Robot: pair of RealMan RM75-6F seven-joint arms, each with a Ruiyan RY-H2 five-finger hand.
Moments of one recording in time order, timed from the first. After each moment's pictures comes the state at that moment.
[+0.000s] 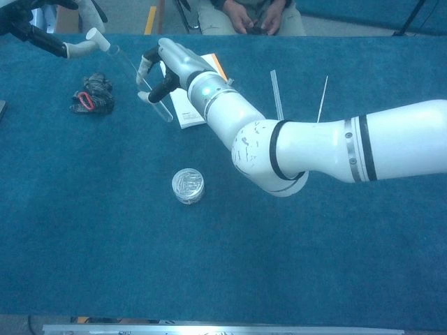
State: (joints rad) left arm -0.66 -1.03 -0.25 -1.93 1.08 0.96 -0.10; right arm 1.19 -2.01 0.53 -1.26 -0.59 0.91 -0.32
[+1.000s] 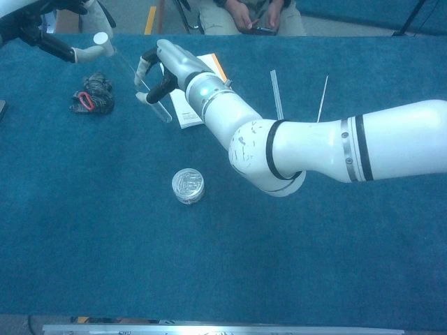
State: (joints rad) left arm -0.66 -1.04 -0.25 -1.95 1.07 0.96 -0.10; right arm 1.20 -2.02 0.54 -1.25 -0.58 0.90 -0.31
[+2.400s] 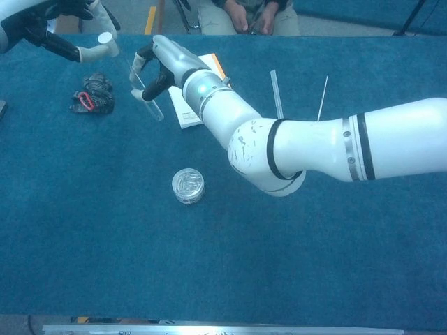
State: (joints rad) left arm -0.67 -1.05 -0.26 -1.93 1.04 0.92 -0.14; right arm 1.20 -2.01 0.54 -1.27 -0.59 0.91 -0.30
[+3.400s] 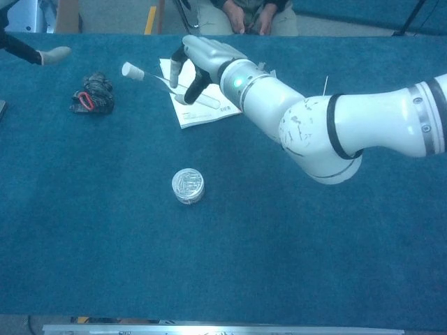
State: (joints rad) left arm -0.60 -1.02 -0.17 -1.79 1.34 1.07 -0.01; right arm 1.17 -1.78 0.41 -1.50 -0.44 0.96 -0.57
